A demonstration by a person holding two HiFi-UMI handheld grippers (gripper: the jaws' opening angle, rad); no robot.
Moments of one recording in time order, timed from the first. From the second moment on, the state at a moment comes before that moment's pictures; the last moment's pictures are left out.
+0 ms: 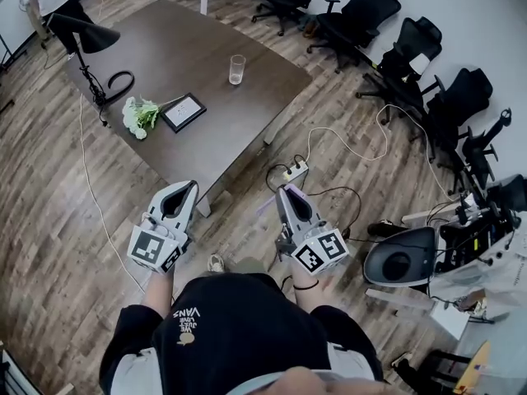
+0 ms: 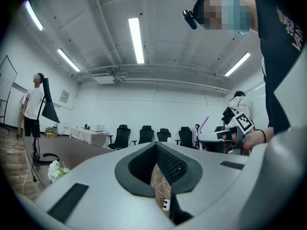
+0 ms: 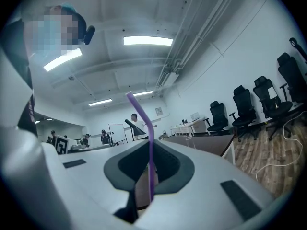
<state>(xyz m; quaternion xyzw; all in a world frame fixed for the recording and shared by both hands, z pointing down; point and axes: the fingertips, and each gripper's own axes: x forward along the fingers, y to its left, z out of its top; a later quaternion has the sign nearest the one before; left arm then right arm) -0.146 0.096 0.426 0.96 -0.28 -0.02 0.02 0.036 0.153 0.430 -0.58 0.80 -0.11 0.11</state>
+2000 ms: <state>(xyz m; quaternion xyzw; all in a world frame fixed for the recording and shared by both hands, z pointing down) -0.026 -0.164 0.434 0.94 -0.35 -0.02 0.02 0.138 -0.130 0.447 -0.54 0.83 -0.09 0.07</state>
